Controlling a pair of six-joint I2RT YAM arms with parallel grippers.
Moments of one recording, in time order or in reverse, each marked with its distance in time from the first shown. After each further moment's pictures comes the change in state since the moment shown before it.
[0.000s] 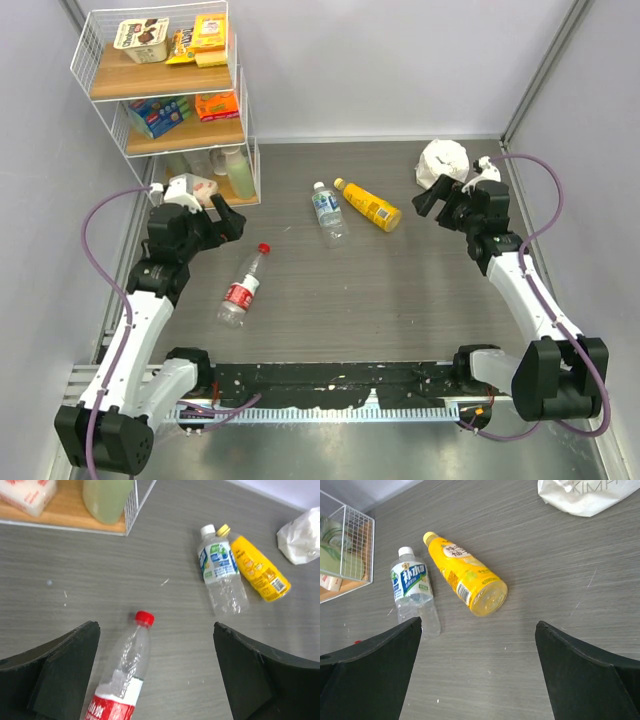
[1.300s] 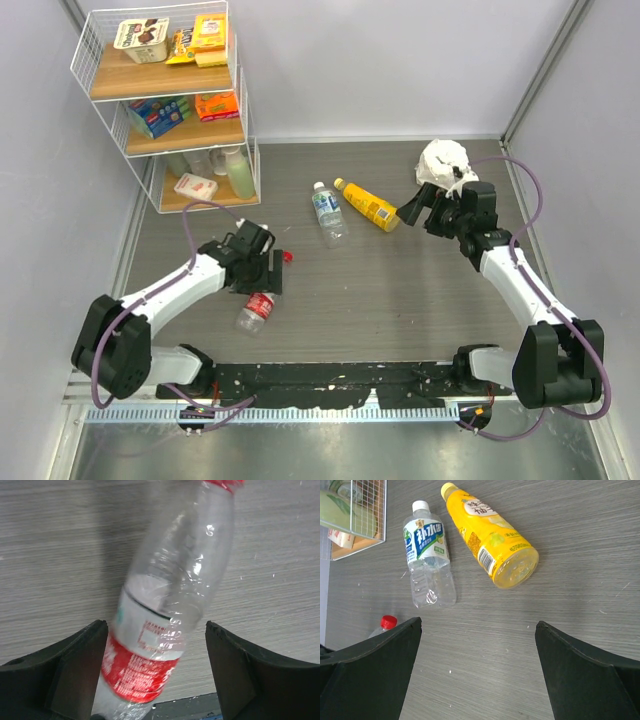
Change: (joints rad) left arm -0.388 0.409 0.005 -0.366 -0.132 -0.073; right arm 0.047 0.059 0.000 -0.044 -0.135 0.002
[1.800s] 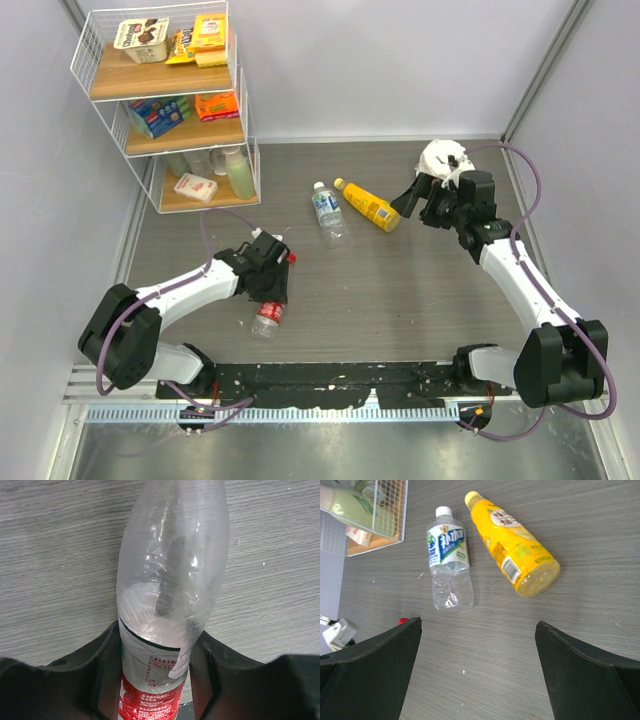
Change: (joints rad) left arm -0.146 0.077 -0.058 0.114 -0.001 -0.057; right arm 0.045 0.013 0.085 -0.055 -0.002 -0.003
